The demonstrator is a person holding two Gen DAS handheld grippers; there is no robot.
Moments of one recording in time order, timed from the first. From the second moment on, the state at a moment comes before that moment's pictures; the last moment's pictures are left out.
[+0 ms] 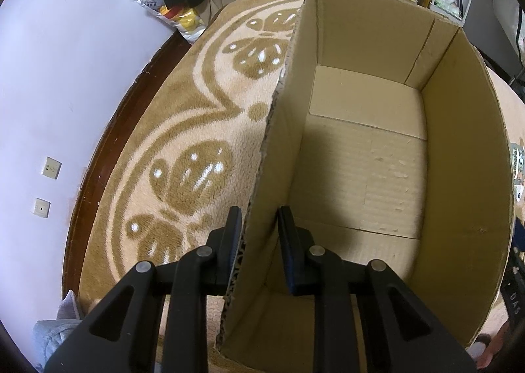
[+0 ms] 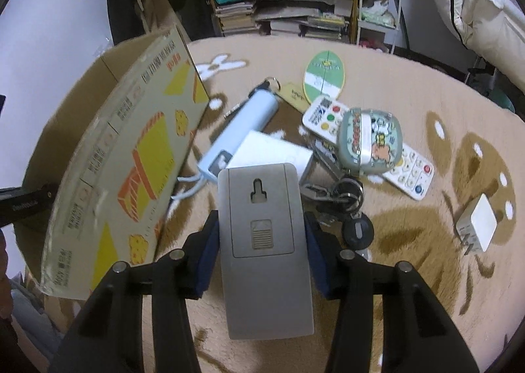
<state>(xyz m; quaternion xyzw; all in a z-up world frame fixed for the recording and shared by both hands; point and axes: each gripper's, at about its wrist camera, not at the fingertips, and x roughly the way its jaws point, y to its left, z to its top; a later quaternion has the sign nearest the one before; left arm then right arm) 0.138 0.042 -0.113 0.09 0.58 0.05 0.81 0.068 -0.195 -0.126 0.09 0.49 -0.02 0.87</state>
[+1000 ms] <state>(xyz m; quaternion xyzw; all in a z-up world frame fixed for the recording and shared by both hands) 0.138 0.039 -0.115 0.10 0.58 0.05 0.80 0.085 -0.105 -0.020 0.05 0.34 0.11 0.93</state>
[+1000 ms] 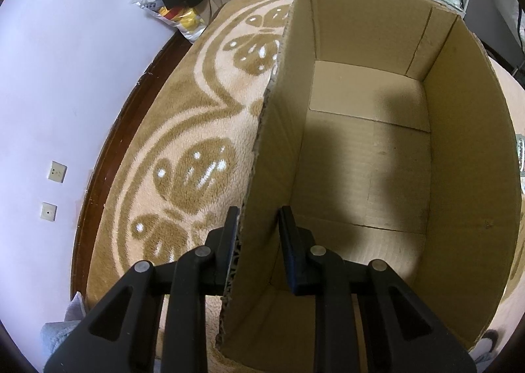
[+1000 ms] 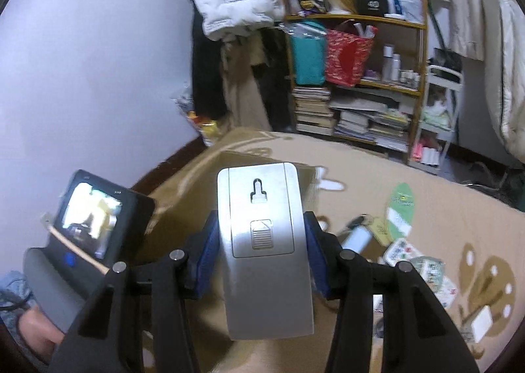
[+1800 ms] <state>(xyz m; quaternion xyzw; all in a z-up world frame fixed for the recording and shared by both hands) 0.138 0.042 -0.118 0.10 0.59 0.05 0.80 0.088 -0.098 -0.049 0.08 0.37 0.14 0.91</state>
